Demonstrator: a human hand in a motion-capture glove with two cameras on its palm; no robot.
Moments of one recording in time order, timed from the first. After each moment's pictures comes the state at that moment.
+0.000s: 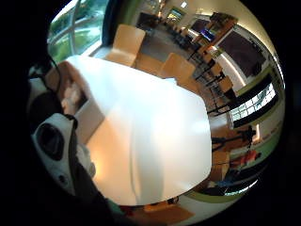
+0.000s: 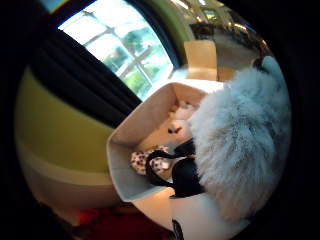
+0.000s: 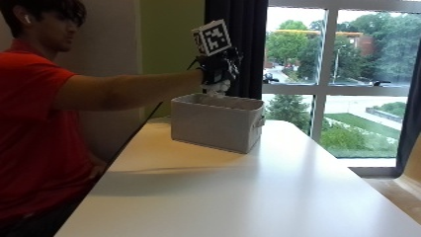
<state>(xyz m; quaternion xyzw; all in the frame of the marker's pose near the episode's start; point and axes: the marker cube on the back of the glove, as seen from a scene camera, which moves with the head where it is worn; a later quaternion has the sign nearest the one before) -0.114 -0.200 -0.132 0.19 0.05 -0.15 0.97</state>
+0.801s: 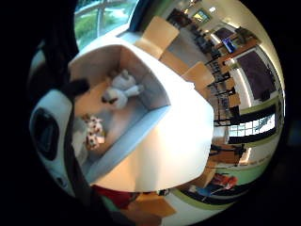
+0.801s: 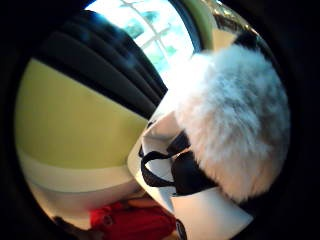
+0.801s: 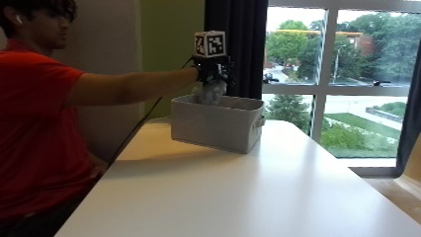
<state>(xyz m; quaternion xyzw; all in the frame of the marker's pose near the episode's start) -0.261 -0.175 -0.092 0.06 0.04 -0.23 0.97</state>
